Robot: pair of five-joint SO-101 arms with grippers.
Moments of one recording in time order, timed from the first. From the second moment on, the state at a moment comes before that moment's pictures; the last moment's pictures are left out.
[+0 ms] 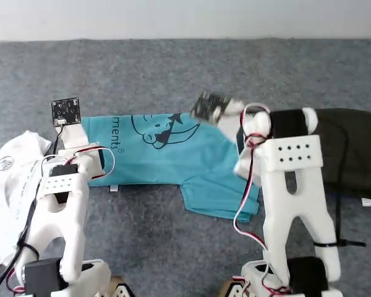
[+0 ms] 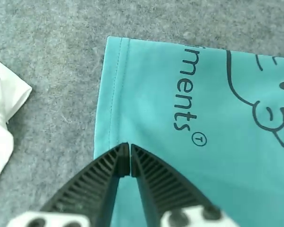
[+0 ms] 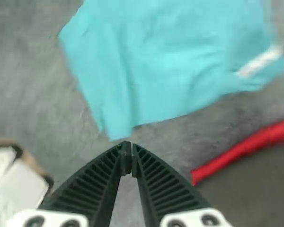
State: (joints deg) left arm -12.0 -15.8 54.3 28.1 7.0; right arm -9.9 -16.5 6.5 100.5 55.1
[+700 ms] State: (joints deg) left arm -12.0 -15.8 54.6 28.1 7.0; right arm -32.1 -17.8 36.6 86.3 48.7
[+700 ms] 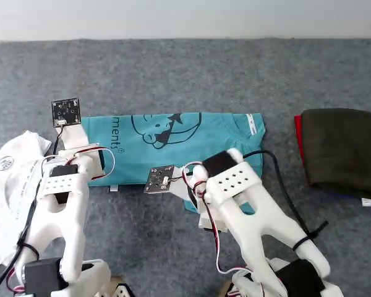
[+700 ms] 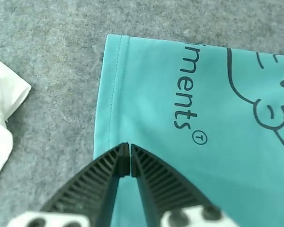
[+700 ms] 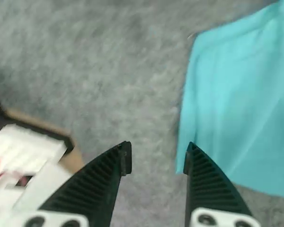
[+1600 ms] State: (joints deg) left arm -12.0 -15.8 54.7 29.4 7.0; right arm -30.9 -18.2 56.0 63.4 49.7
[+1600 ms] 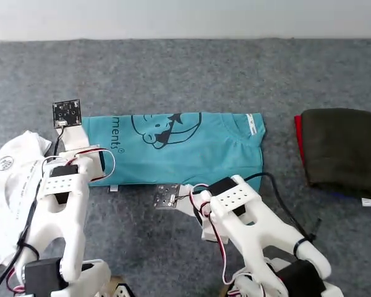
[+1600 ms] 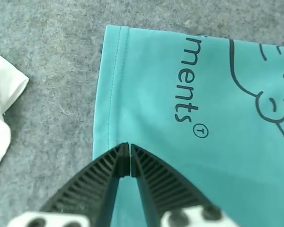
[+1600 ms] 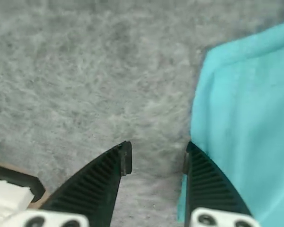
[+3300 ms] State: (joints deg) left arm -12.0 -15.8 54.7 29.4 7.0; right arm -25.5 -4.8 36.7 73.3 49.3
